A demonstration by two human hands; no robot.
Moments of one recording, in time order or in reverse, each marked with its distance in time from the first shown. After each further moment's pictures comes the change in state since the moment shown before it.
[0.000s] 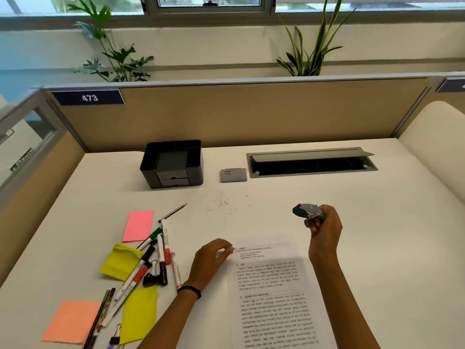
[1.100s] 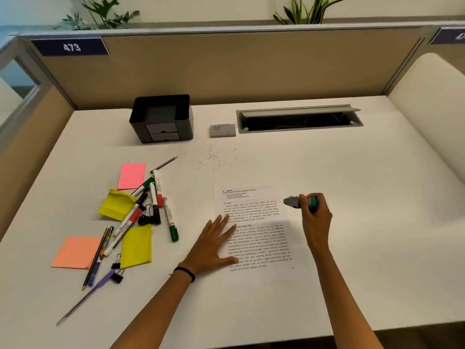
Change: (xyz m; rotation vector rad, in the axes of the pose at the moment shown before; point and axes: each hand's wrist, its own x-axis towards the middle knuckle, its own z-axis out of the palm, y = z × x) left_hand -0.107 -0.007 0.043 0.482 -0.439 0.223; right_hand -0.056 0.030 -0.111 -0.713 -0.093 -0.283
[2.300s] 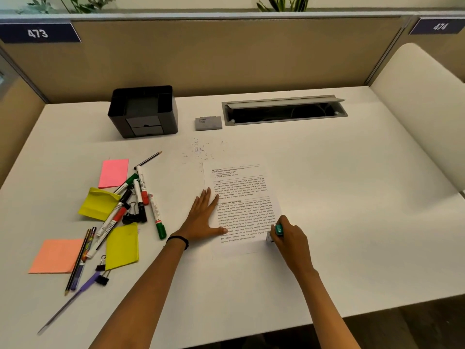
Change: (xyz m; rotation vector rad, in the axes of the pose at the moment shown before) left_hand 0.054 -0.026 -0.017 -0.132 -0.065 -0.099; right_hand -0.058 0.041 -0.007 -0.623 -0.378 -0.201
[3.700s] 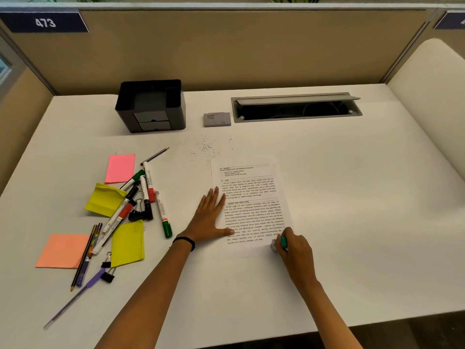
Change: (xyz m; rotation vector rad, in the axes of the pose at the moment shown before) left_hand 0.000 0.003 -0.002 0.080 -0.015 0.003; right_hand -0.013 0.000 0.014 -0.031 0.103 -0.170
